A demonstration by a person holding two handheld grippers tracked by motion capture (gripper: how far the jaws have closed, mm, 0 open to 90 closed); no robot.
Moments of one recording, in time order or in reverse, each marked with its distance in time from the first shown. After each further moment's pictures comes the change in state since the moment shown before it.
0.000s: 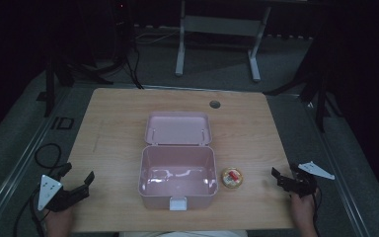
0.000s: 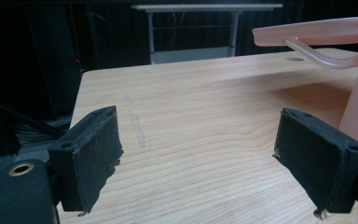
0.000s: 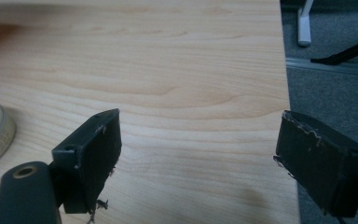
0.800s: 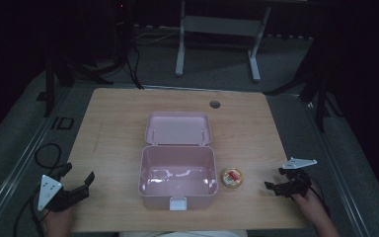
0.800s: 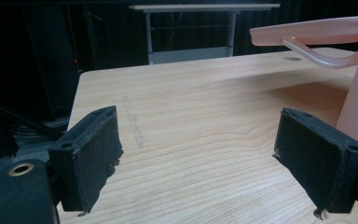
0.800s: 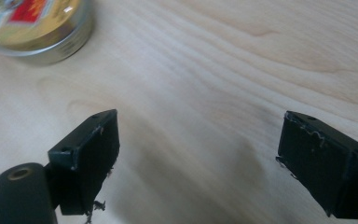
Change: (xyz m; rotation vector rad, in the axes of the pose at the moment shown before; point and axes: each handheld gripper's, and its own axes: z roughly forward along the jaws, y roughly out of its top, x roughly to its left) left arm 0.000 0.000 0.000 -0.001 -0.008 0.003; right arm 0.017 0.025 0.005 0.385 0.241 -0.299
